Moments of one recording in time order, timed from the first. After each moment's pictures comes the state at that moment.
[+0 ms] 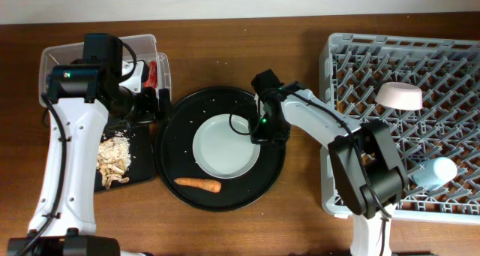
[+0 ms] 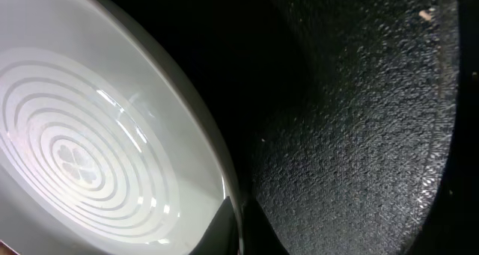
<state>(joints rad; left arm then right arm) 0.00 1.61 1.65 -1.36 0.20 -0.10 0.46 2.08 1.45 -0.85 -0.30 0.37</state>
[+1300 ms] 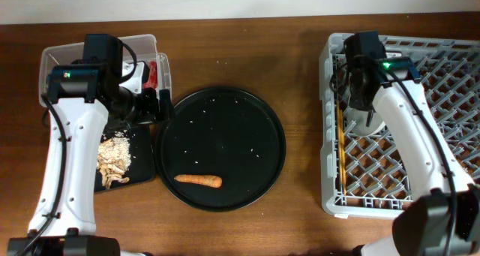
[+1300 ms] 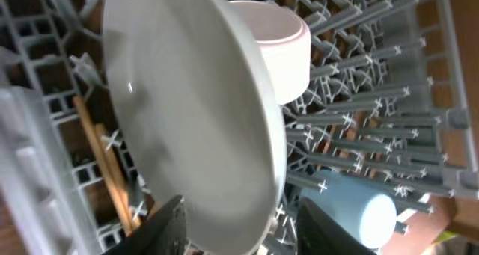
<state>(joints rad) 0.00 1.61 1.65 -1.37 0.22 -0.10 0.10 1.68 1.53 -1.17 0.57 0.37</state>
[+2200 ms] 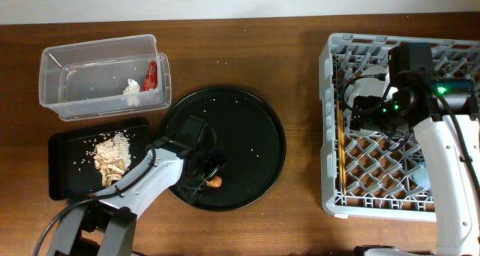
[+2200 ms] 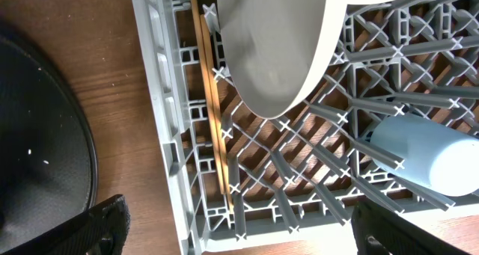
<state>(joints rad) -0.40 1.60 0.82 -0.66 0.23 -1.19 -0.02 1.45 1.53 -1.37 0.09 0.21</state>
